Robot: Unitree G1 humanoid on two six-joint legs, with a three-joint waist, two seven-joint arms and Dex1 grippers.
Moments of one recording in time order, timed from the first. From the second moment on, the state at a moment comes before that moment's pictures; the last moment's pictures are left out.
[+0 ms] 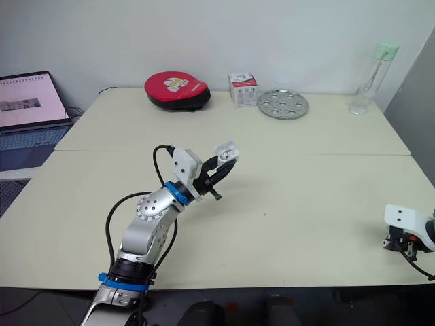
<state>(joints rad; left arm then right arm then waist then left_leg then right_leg) -0.42 0.23 -0.08 0.00 -0.21 0.06 -0.60 -0.16 -1.25 0.07 0.33 -0.03 0.14 1.30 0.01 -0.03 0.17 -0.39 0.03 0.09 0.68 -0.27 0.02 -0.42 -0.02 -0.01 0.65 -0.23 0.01</state>
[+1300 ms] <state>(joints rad) -0.47 0.22 -0.07 -0.03 -0.31 0.19 -0.63 -0.70 -0.25 -0.21 -0.23 0.53 0.82 0.62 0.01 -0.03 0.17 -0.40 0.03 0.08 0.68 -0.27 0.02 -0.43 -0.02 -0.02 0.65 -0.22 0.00</state>
